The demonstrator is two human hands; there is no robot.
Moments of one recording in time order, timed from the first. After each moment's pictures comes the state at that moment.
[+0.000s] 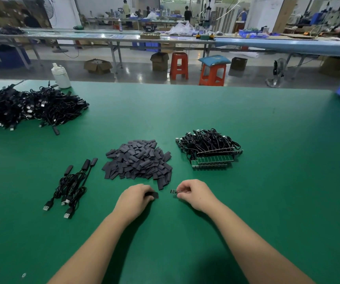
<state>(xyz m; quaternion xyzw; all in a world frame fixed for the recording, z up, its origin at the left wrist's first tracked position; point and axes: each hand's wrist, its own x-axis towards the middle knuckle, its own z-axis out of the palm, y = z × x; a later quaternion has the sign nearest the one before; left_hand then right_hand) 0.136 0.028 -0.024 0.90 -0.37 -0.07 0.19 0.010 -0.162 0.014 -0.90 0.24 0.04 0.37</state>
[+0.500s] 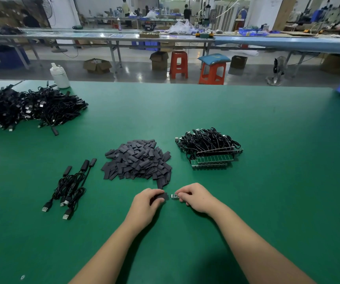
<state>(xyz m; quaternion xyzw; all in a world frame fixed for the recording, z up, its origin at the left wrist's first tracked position) 0.102 0.014 -0.036 0.86 -0.33 -0.10 0.38 0.012 -0.174 -0.012 -0.86 0.22 0.08 0.45</state>
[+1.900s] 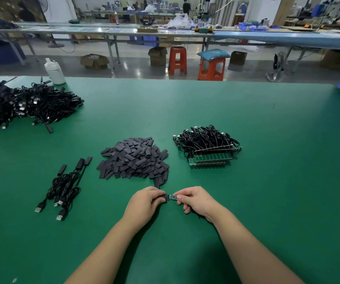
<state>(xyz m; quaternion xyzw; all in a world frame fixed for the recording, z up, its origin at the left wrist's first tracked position) 0.108 0.004 -0.034 0.85 -0.41 -0.07 0.31 0.003 -0.179 -0.034 -0.72 0.24 0.05 0.65</state>
